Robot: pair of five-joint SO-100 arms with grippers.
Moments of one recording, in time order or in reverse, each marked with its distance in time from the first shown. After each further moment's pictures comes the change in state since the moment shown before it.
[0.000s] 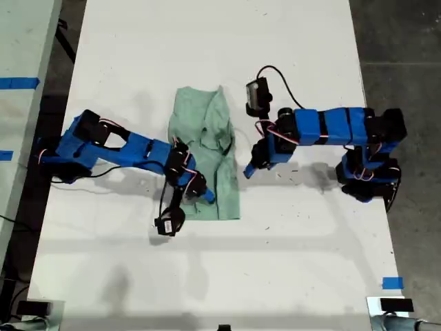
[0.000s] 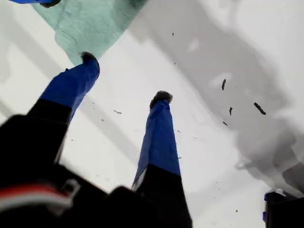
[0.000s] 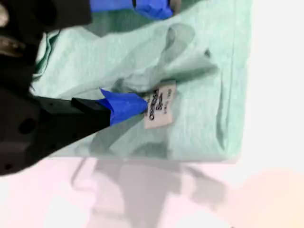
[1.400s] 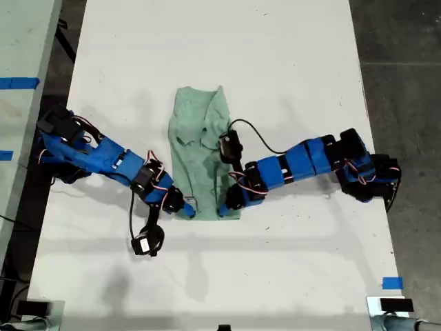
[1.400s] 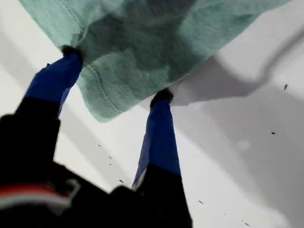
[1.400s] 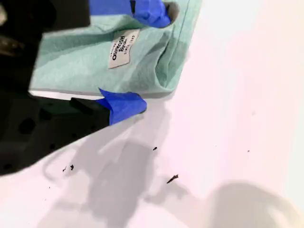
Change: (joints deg) arm 0 11.7 19.0 31.2 -19.1 -20.2; arm 1 -12.0 -30.5 -12.3 -20.4 9.1
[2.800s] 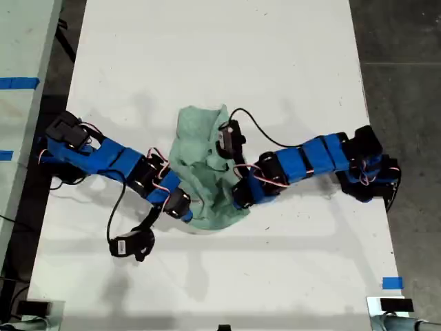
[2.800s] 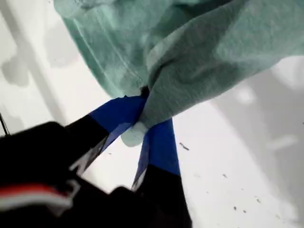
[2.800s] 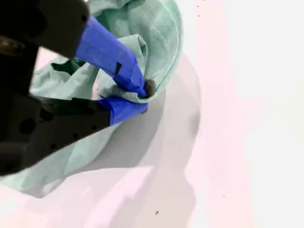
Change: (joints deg) arm 0 0.4 -6.3 -32.8 15.2 18.4; arm 1 -1.9 9.9 -10.8 9.8 -7.0
